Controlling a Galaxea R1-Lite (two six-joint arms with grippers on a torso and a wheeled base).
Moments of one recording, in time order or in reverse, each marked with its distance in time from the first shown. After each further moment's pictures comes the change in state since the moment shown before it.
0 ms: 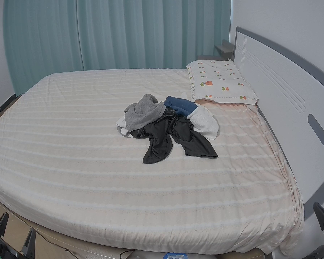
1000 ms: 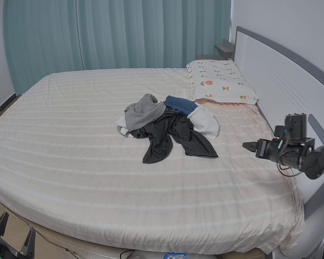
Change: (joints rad) left arm -0.001 0.000 0.000 -0.001 0.004 0.000; right arm 0.236 1.468 -0.470 -0.601 -0.235 0.369
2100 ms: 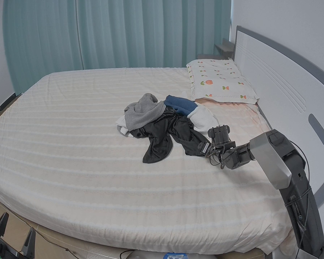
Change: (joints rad) left arm 0.000 0.000 0.000 0.002 0.002 0.002; right arm 0.137 0.938 -1.137 0.315 -0.229 0.349
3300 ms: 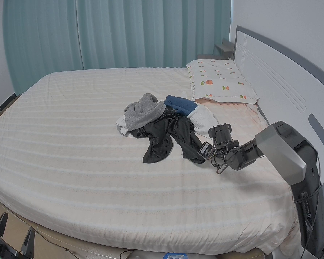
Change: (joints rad) left arm 0.001 0.000 0.000 0.001 0.016 -0.008; right arm 0.037 -0.151 0.220 -0.023 0.154 0.236
